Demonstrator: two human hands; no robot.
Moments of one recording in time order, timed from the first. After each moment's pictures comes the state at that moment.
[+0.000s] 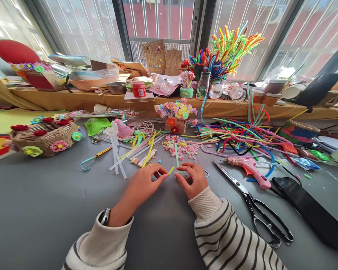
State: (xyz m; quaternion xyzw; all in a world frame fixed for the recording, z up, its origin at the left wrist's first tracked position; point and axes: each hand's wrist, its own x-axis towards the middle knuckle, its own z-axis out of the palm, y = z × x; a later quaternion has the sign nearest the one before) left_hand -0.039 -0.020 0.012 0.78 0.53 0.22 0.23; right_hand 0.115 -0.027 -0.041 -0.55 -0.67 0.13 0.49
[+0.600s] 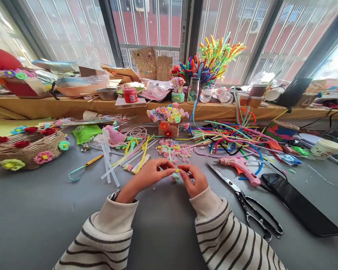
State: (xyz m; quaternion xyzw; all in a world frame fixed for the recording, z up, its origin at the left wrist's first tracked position) left_hand -0.017 0.015 0.029 0.81 0.40 0.21 0.37; right_hand 0.127 -0.022 -0.038 -0.52 -0.65 0.14 0.53
